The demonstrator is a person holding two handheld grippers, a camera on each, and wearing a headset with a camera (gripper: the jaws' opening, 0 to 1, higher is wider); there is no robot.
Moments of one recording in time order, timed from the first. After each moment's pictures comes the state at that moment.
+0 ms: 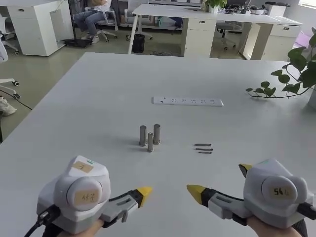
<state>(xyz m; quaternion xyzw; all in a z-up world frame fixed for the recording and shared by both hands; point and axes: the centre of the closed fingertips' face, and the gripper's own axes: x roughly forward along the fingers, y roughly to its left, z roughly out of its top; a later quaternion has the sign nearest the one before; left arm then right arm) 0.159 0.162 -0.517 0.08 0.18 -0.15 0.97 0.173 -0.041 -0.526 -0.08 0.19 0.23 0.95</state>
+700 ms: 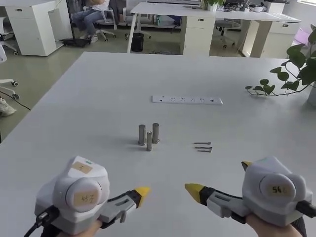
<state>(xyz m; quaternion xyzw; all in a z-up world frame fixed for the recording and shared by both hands) 0.158 0.164 -0.520 0.08 0.19 -0.15 0.97 0.176 -0.049 -0.526 -0.08 0.19 0.21 0.96</state>
